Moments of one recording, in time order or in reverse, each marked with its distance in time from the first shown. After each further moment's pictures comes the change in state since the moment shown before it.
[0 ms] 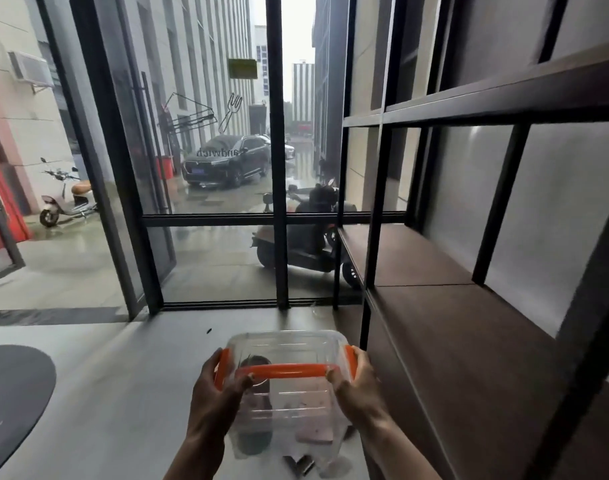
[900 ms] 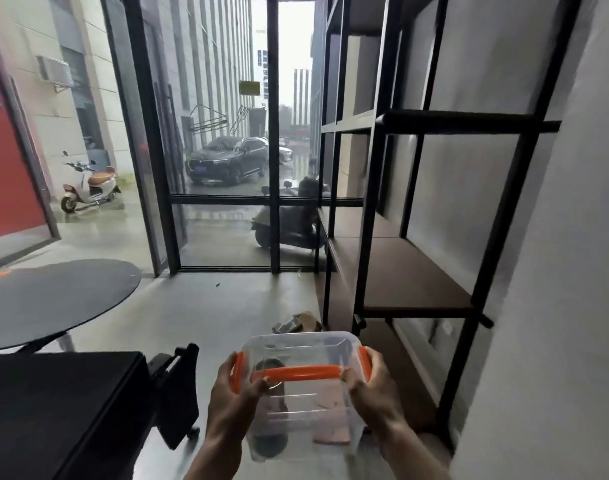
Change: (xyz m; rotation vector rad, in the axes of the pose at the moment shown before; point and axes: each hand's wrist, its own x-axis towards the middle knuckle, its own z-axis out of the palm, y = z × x) left_hand -0.722 -0.035 -0.164 -0.097 -0.092 0.007; right_hand -0.699 0.116 -0.203 0.004 0.100 0.033
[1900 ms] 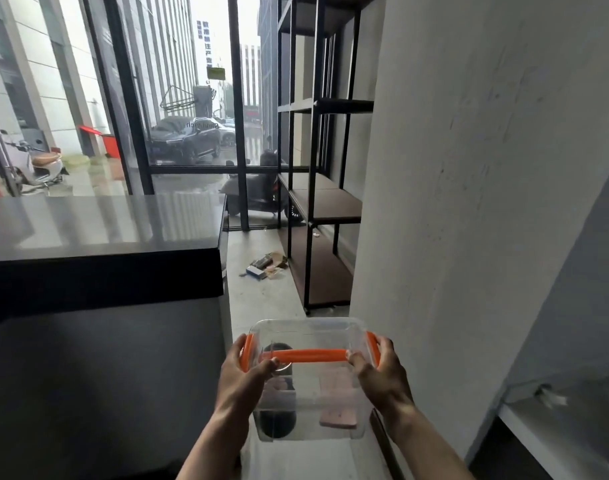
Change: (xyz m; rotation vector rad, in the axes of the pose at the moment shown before) left_hand -0.744 -0.024 -0.324 -0.003 -0.260 -0.009; right_hand -0.854 0.093 -0.103 0.037 0.120 0.126
